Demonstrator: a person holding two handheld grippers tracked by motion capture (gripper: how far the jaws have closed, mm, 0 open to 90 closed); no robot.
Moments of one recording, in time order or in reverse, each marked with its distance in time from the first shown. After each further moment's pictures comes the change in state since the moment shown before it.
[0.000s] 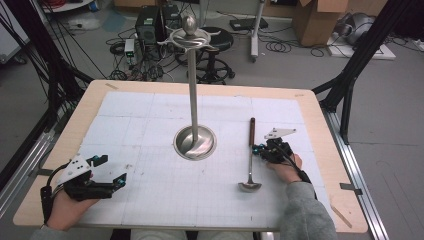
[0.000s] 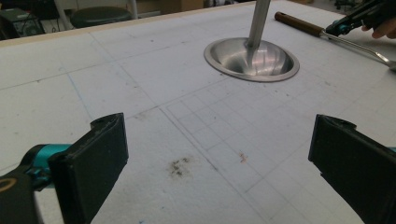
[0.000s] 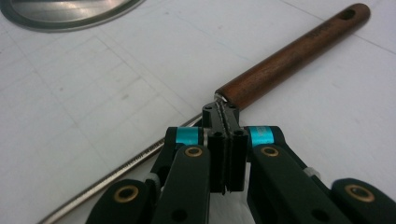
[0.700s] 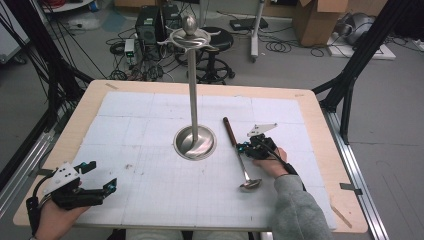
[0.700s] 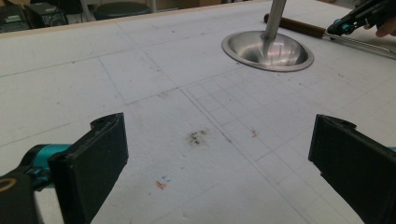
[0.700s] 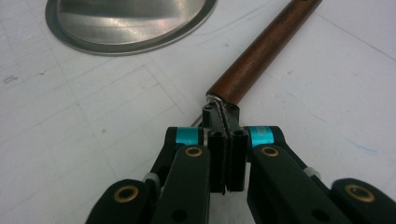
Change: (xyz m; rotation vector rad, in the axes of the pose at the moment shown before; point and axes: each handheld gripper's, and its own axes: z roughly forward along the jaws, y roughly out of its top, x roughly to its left) left arm -0.001 -0.010 -0.024 0.008 0.069 -0.024; right arm 0.020 0.027 0.029 0.023 0.107 -0.091
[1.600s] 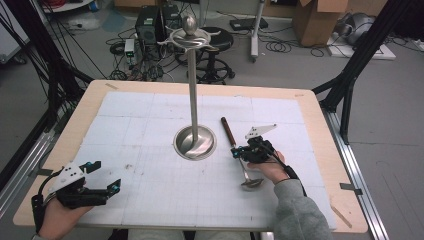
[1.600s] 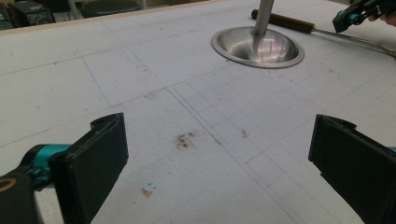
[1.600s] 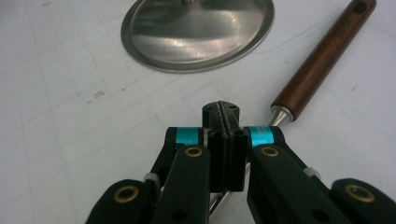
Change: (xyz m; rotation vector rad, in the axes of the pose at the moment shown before) left arm -0.004 0.002 0.011 0.017 -0.042 0.018; right arm 0.021 0.008 -0.012 -0.007 0.134 0.036
